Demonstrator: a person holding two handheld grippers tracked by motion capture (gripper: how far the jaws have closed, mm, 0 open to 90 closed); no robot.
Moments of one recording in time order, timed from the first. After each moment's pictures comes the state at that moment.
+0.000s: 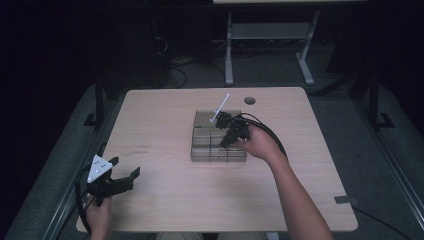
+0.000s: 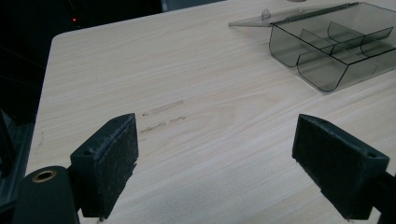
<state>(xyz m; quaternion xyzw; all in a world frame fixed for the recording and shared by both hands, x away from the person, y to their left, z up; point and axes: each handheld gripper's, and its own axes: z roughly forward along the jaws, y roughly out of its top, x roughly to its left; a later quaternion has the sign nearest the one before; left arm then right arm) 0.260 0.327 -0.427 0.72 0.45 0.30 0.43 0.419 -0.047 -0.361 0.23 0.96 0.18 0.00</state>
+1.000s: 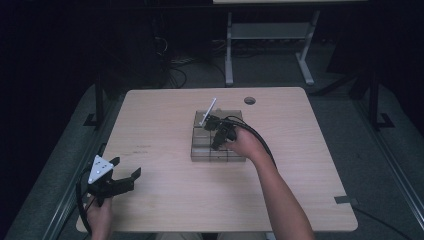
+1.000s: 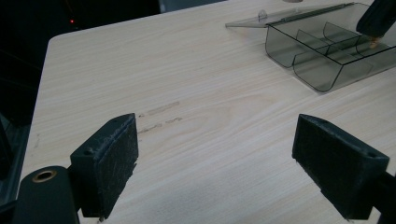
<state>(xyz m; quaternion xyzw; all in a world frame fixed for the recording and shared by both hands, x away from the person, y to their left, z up) 0.259 0.324 -0.427 0.73 0.45 0.30 0.43 0.442 -0.015 -0.396 0.24 0.96 0.16 -0.01</state>
